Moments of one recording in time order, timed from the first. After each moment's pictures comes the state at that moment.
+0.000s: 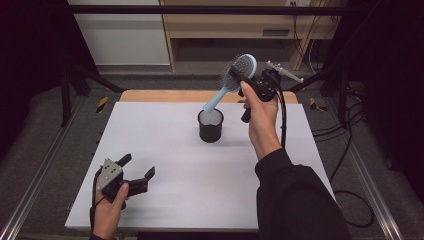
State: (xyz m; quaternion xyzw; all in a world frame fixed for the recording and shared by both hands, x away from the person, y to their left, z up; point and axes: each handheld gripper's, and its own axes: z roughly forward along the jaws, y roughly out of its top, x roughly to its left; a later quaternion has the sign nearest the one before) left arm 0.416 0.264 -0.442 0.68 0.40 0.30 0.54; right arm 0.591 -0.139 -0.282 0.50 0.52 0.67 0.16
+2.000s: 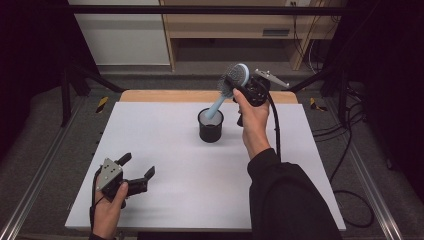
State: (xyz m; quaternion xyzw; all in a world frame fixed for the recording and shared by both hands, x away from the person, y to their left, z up) left arm 0.417 0.266 -0.441 0.68 0.39 0.31 0.54; right arm 0.613 -0.126 -0.321 0.51 0.55 0.64 0.19
